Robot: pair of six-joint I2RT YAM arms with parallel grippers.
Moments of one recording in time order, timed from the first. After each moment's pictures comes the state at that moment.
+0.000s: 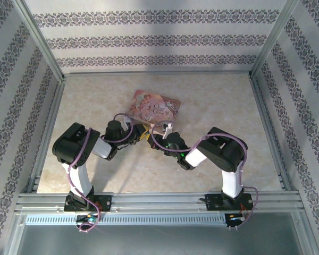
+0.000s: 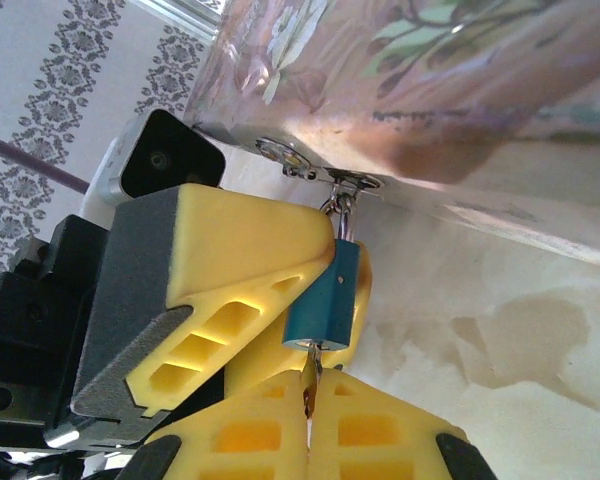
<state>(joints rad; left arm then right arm) -0.35 1.85 0.50 1.01 0.57 -1.31 0.84 1.93 0.57 1.08 -0.06 1.06</state>
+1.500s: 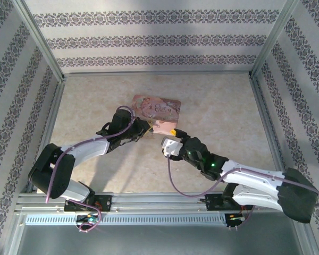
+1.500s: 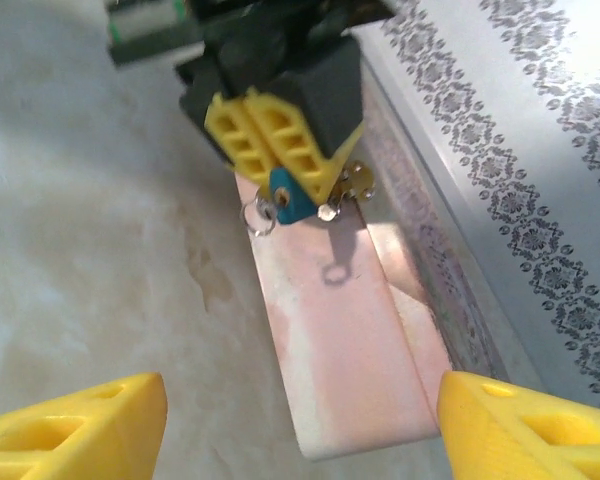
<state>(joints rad) -0.50 1.46 0.72 0.16 0.34 -1.25 0.93 1.09 0.44 0.24 0.21 -0.66</state>
